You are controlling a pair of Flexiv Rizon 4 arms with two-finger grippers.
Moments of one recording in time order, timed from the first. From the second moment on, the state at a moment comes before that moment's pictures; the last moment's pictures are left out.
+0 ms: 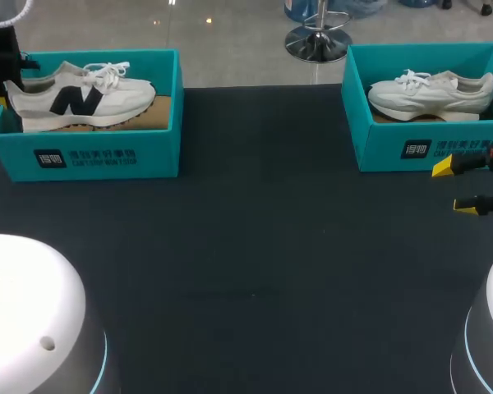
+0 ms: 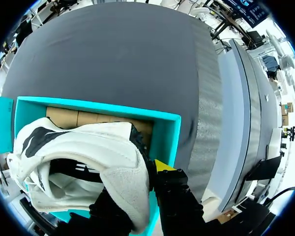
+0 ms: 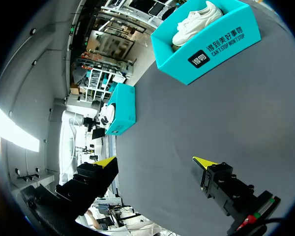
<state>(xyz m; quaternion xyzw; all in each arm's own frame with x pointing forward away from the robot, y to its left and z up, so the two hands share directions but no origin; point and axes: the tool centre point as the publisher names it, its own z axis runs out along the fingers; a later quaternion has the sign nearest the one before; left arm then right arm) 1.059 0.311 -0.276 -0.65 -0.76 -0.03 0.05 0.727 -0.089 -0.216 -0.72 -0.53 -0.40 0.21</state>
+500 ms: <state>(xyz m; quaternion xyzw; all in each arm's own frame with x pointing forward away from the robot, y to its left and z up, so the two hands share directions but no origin) 1.068 0.297 -0.299 -0.67 -0.74 -0.06 0.03 0.727 -0.089 -0.216 -0.72 -0.53 -0.40 0.21</state>
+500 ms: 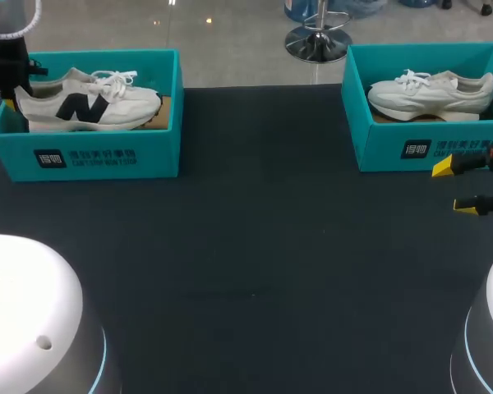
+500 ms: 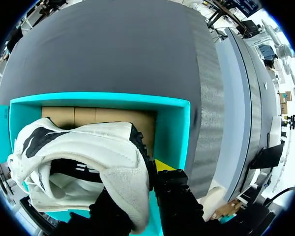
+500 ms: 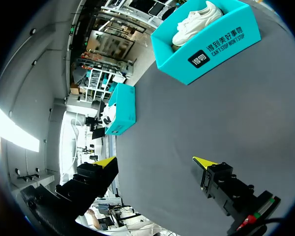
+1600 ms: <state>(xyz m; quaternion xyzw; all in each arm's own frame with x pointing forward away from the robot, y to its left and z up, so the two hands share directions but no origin) 1.082 0.303 -0.362 -0.69 -0.73 -0.03 0.04 0.727 -0.089 -0.216 -0.72 -0.53 -0.40 0.21</state>
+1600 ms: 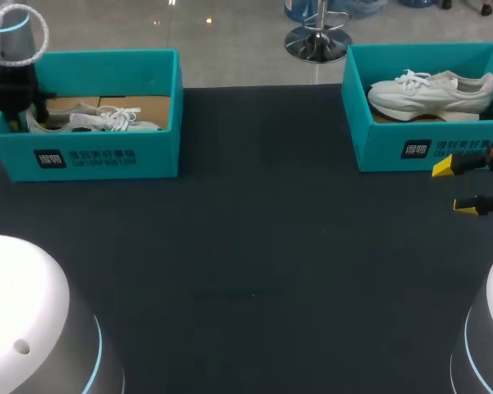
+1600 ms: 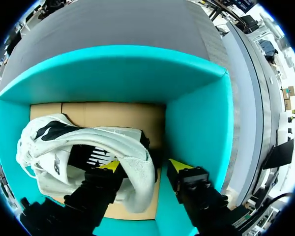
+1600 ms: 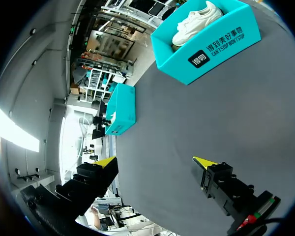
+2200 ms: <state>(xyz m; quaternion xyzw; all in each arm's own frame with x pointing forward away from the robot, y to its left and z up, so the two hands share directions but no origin) 1.069 0.280 -0.289 -0.66 -0.75 -0.01 -0.01 0.727 -0.089 -0.216 -0.72 -0.53 -0.40 0.21</state>
